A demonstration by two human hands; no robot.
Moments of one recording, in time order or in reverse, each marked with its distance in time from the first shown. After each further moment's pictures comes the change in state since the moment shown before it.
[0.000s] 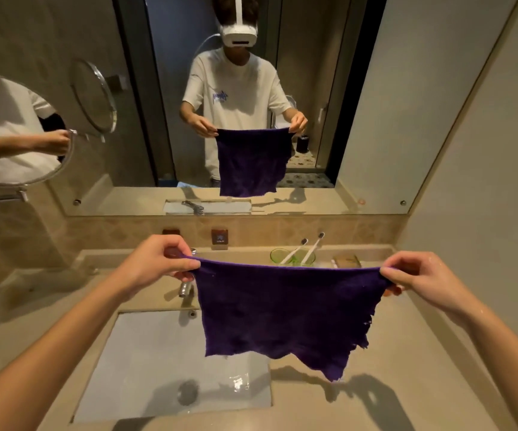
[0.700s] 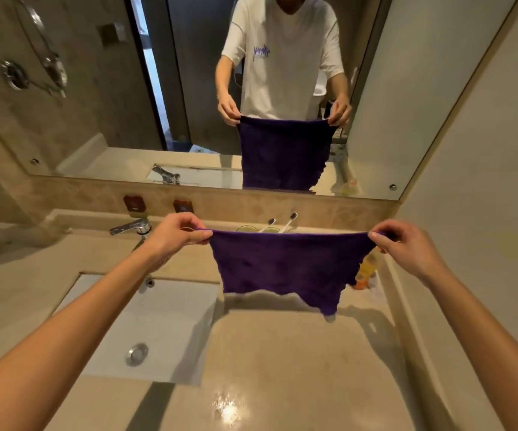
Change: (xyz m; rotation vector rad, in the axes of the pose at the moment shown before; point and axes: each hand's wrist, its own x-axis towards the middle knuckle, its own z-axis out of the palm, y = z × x) left_hand 0.105 0.022 0.188 -0.081 0.186 -0.111; right_hand 0.128 0.133 -0.133 -0.300 0.049 -0.059
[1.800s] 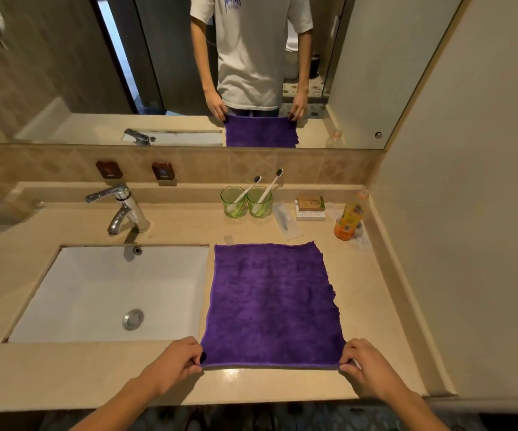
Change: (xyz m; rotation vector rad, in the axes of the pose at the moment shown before) left_hand -0.154 -0.294 0.069 0.775 -0.595 0.078; right_hand -0.255 0.180 0.157 -0.360 -0.606 0.054
